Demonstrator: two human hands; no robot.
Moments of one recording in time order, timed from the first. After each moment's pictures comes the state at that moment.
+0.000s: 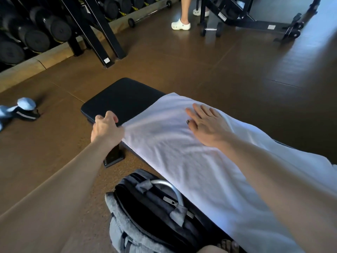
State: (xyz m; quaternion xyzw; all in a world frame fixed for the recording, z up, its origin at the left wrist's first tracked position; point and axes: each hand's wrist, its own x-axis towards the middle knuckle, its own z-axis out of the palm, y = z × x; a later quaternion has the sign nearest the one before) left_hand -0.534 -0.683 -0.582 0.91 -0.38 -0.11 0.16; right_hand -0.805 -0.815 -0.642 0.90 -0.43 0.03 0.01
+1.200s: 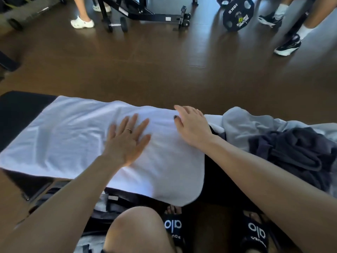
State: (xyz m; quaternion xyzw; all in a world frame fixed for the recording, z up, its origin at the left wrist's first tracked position) left_hand -0.785 -0.698 -0.634 0.63 -0.77 -0.09 -0.06; right_hand -1.015 -0.710 -0.621 0.72 -0.66 0.15 -0.13
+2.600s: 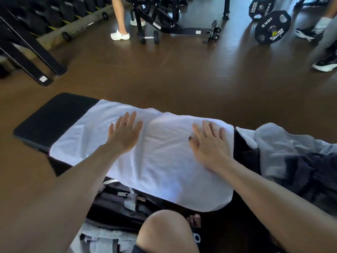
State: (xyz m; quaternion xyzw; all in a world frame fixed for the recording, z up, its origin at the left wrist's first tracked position) left_hand -0.695 -0.735 -0.622 0.74 -0.66 -0.13 0.01; right_hand -0.979 -0.695 -0.643 0.73 -0.68 0.02 -0.08
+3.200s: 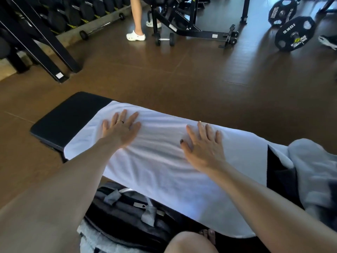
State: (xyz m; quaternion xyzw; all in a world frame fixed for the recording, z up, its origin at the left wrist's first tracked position) left_hand -0.613 -0.771 -0.624 0.77 -0.63 -0.10 -0.06; right_hand -0.896 -0.730 -0.649 0.75 -0.66 0.03 -0.08
